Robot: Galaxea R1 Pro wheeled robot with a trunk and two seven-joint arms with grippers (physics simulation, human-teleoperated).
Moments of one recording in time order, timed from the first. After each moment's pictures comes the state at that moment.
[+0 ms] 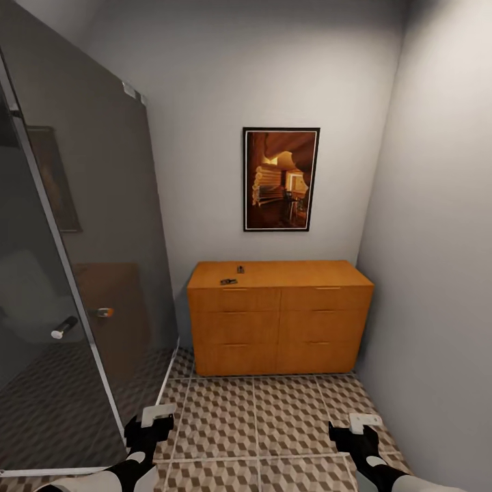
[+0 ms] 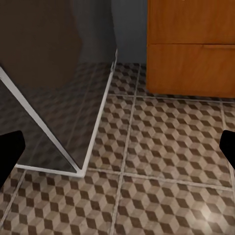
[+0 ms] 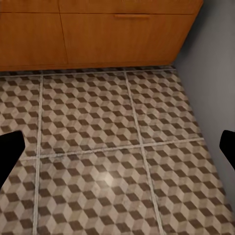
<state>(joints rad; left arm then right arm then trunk) -0.64 -0.03 -0.42 0.06 0.43 -0.47 0.24 -0.63 -0.06 0.06 0.06 -0.07 -0.39 -0.10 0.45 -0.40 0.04</state>
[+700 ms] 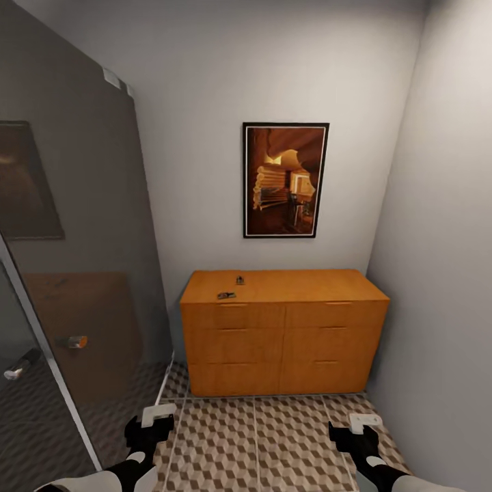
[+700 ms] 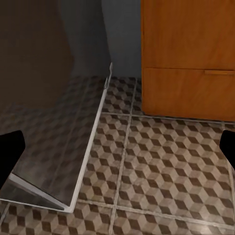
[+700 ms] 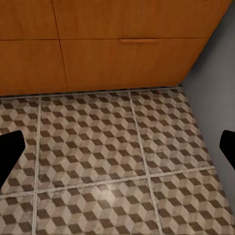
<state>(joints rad) -0.64 -0.03 -0.42 0.06 0.43 -0.46 0.24 -0.63 -0.06 0.06 0.06 -0.07 -0.39 -0.10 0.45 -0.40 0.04</state>
